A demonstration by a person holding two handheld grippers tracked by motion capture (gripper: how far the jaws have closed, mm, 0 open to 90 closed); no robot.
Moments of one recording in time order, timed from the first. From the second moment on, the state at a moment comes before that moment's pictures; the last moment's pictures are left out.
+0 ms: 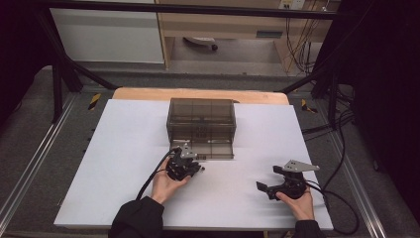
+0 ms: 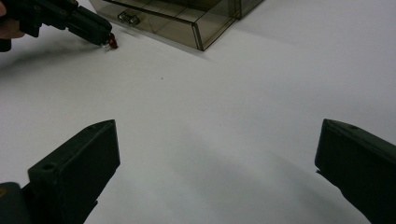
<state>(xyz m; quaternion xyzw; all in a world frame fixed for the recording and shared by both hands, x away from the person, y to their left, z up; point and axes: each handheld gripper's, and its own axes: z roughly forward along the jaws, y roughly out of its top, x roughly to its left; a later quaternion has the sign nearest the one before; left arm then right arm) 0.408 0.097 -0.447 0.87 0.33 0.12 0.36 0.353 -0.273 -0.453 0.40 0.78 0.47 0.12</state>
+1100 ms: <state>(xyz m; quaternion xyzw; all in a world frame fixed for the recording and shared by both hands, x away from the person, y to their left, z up) 0.399 0.112 -0.412 0.86 0.32 0.11 0.37 0.353 -0.273 -0.453 0.40 0.78 0.47 0.12</state>
